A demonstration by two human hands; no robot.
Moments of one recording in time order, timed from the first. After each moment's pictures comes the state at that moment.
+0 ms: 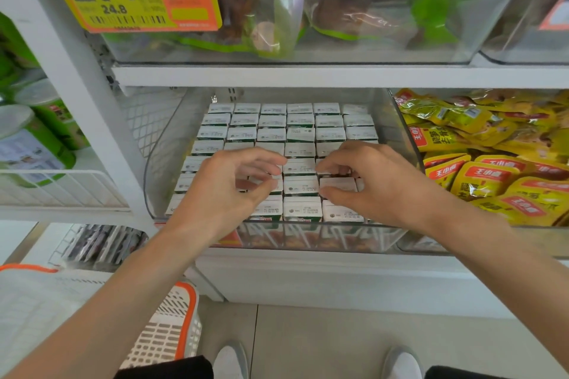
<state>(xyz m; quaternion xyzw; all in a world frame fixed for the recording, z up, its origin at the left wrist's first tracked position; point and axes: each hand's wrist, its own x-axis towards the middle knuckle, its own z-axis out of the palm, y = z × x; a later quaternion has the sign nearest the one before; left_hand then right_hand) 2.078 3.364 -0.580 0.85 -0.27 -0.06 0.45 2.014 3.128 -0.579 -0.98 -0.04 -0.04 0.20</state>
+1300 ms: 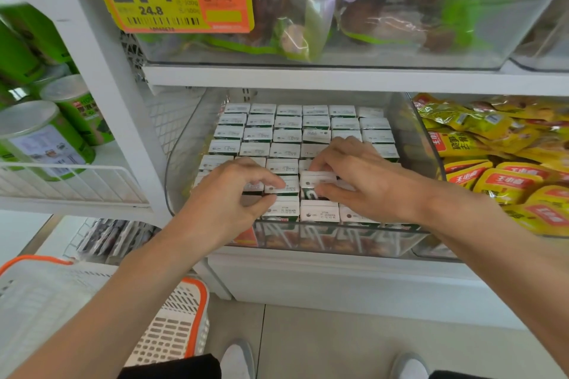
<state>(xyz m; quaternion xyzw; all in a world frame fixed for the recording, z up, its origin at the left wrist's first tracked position) 2.089 3.391 -0.593 0.90 -0.29 -0.05 0.30 2.033 3.150 -0.569 -0.98 -0.13 0.06 0.15</state>
